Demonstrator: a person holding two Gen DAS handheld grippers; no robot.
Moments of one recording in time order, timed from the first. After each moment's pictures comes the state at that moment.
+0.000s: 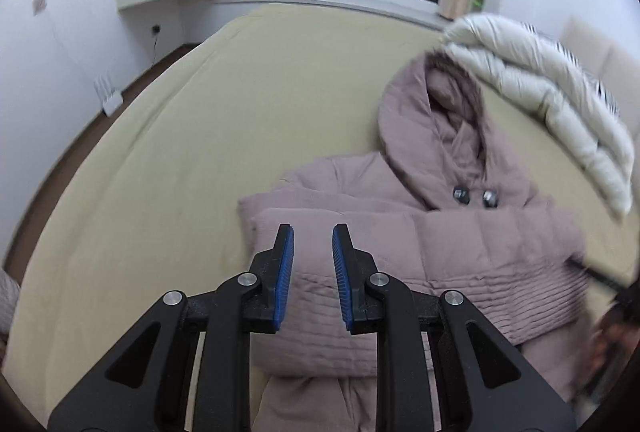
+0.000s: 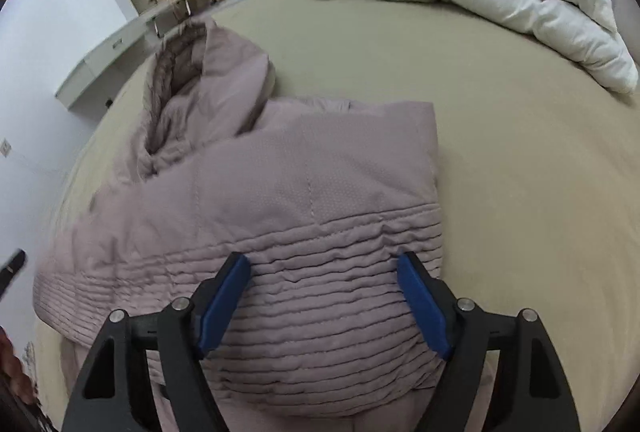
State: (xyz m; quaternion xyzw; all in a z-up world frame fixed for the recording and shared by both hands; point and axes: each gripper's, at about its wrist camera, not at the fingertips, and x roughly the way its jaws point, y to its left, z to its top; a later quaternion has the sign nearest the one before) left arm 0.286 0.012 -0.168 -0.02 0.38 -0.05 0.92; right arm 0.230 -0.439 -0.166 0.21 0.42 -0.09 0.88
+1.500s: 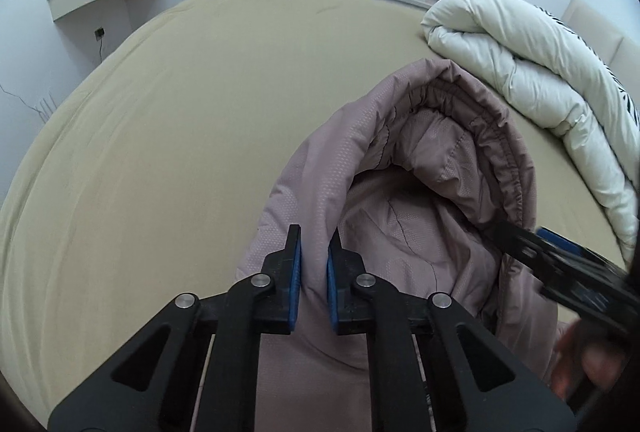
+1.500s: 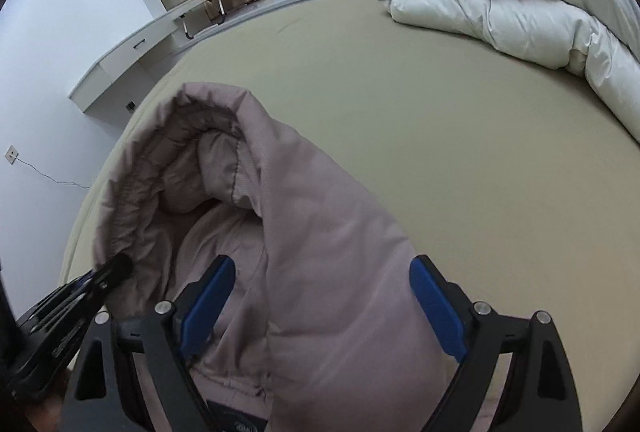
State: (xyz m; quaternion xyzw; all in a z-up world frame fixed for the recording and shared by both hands) left arm 0.573 -0.134 -0.189 -0.03 0.42 -0.08 0.90; right arm 0.526 -0.421 -0.160 0.17 0.44 -0.04 0.88
